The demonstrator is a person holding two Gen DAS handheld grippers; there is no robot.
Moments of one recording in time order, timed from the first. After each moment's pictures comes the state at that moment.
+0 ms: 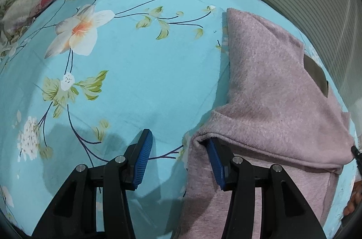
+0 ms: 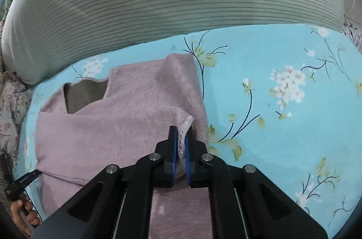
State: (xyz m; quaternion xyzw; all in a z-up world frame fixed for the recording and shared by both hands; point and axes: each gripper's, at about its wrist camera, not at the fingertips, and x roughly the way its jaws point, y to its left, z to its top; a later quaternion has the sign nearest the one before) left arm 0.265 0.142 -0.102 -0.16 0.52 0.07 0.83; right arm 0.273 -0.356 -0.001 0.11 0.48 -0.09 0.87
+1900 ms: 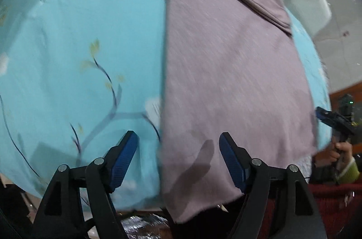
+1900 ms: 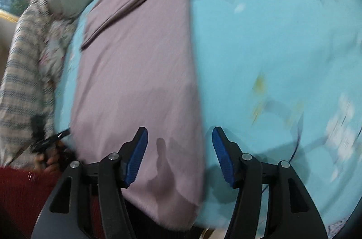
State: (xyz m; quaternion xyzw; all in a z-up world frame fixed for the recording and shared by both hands) left arm -0.006 0.144 -0.117 -0.13 0.61 -0.17 0.77; right arm -0.050 -0.359 -0.045 0.22 0.60 0.08 0.77
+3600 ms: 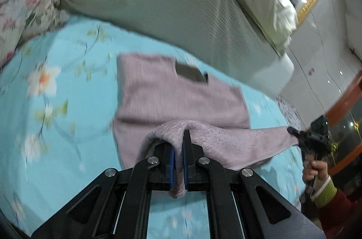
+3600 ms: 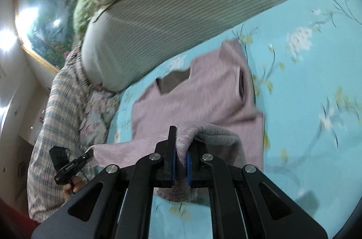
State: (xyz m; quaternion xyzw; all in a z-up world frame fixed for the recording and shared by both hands) left arm 0.144 0.145 0.037 -0.18 0.40 -0.21 0.87; right arm 0.148 -0.371 0.059 0.29 0.41 0.11 0.86
